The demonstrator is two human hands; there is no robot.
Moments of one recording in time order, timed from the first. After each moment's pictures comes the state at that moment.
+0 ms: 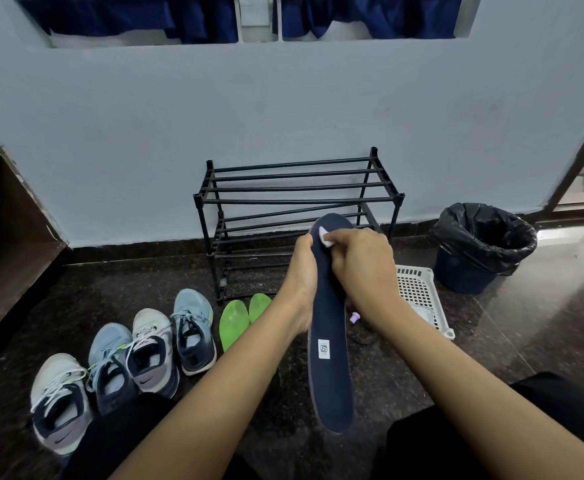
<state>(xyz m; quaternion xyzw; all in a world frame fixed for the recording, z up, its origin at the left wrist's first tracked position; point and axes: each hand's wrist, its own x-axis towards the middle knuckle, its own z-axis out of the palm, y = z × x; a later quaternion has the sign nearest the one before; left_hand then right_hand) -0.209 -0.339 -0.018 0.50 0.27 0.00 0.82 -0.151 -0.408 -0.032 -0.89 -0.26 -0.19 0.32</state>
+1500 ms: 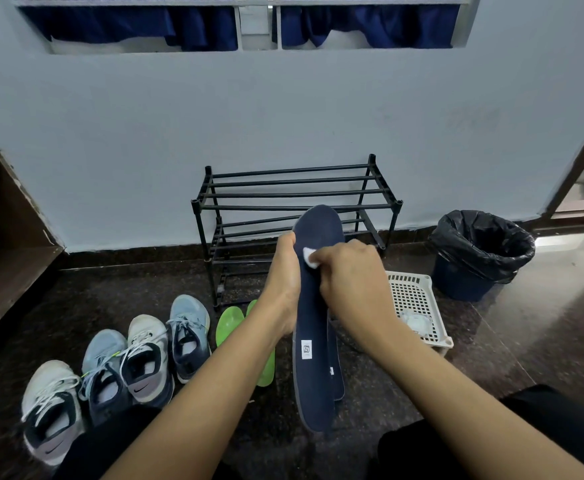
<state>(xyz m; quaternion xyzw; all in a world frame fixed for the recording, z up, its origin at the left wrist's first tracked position) -0.208 -0.324 -0.014 0.51 0.27 0.04 0.82 -0.170 -0.407 -0.027 -0.90 -0.32 -0.21 0.22</state>
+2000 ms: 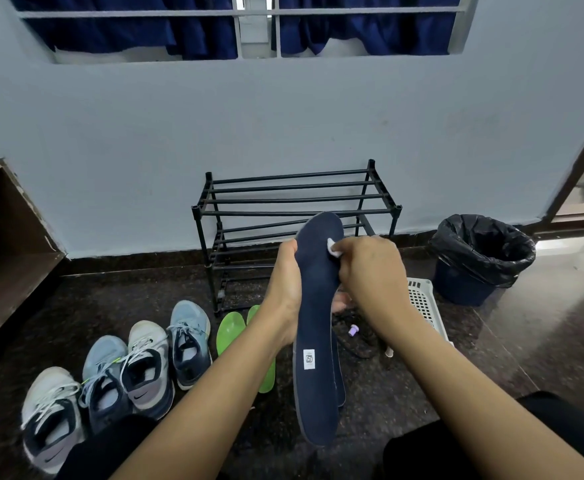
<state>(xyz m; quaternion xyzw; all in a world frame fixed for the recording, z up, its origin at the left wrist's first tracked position) -0.209 -0.332 -0.008 0.46 0.23 0.03 0.86 -0.143 -0.417 -0.020 -0.93 -0.24 -0.18 0.23</state>
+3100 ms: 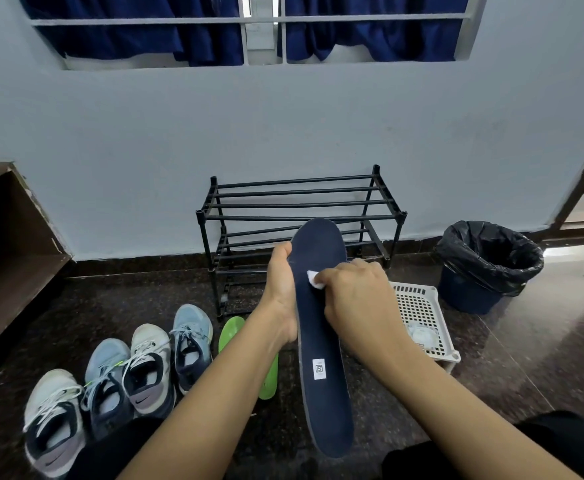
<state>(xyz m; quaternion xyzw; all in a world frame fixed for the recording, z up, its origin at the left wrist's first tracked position) -0.202 -0.317 -0.012 0.44 0.26 0.02 0.86 -0.167 -0.414 -0.038 -0.90 -0.33 -0.25 0.15</state>
